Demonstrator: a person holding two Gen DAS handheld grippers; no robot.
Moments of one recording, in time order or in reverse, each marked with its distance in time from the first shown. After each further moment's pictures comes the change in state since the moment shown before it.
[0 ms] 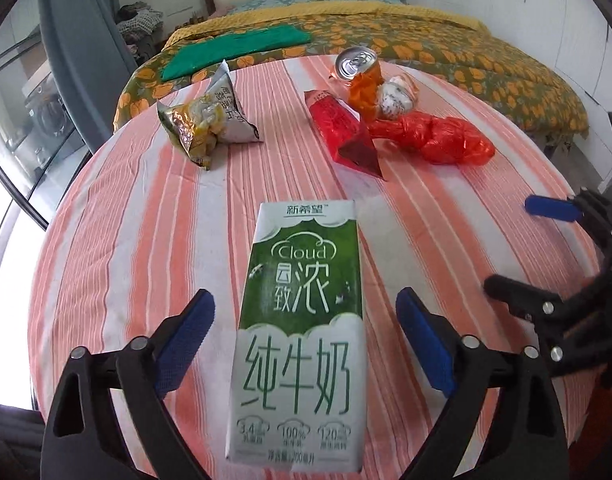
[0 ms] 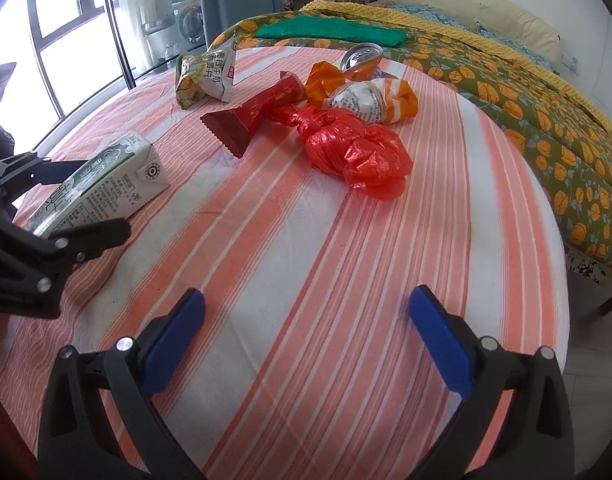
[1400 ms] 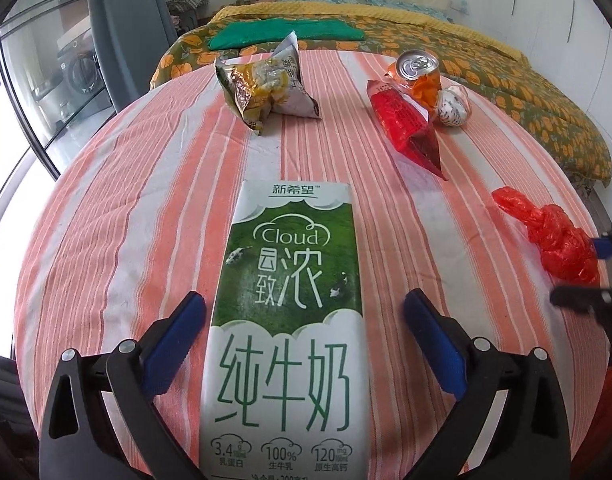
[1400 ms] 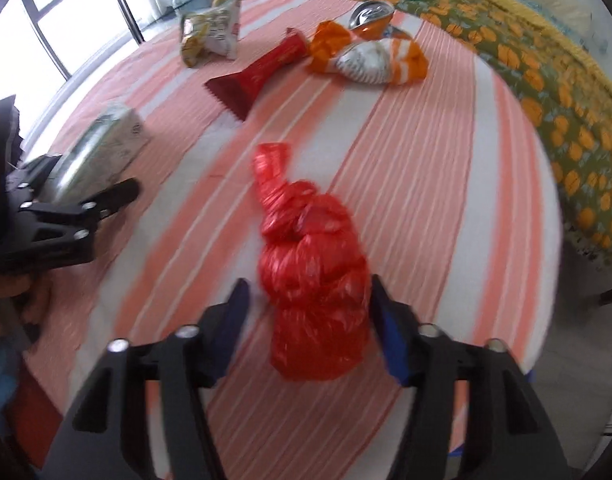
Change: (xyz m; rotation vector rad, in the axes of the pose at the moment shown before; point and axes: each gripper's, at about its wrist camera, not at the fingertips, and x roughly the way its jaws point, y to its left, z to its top) left arm 0.010 0.028 -0.016 -0.168 0.008 0.037; right arm -0.018 -0.008 0.010 0.002 0.249 0.104
